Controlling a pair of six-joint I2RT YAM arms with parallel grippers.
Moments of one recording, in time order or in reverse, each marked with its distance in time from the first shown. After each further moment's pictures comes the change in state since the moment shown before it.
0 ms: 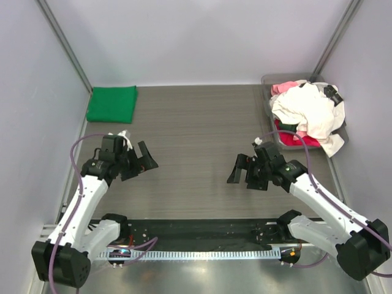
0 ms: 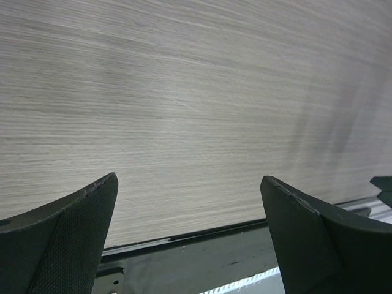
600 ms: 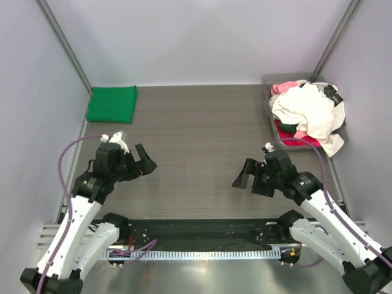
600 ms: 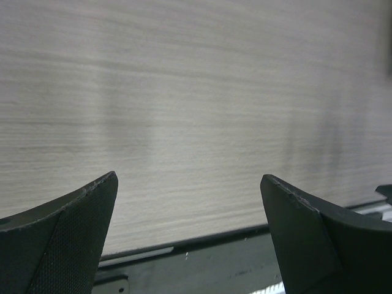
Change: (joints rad) left arm -0.151 -0.179 0.006 -0.017 -0.133 -0.016; right arm 0.001 -0.222 -0.061 -0.093 0.005 0.065
